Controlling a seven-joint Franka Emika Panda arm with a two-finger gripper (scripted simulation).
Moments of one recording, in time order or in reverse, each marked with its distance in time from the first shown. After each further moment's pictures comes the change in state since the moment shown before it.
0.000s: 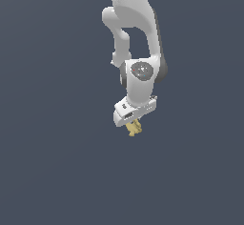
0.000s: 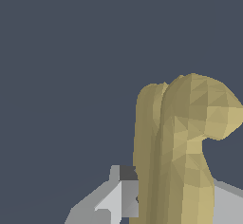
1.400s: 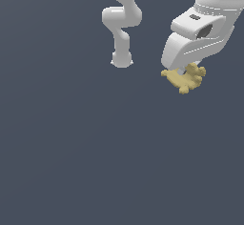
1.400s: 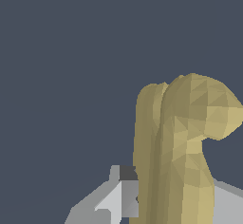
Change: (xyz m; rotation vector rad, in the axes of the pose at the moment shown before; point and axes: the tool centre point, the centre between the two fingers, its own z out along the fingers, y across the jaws) arm 0.057 -0.123 -0.279 0.003 -0.004 0.001
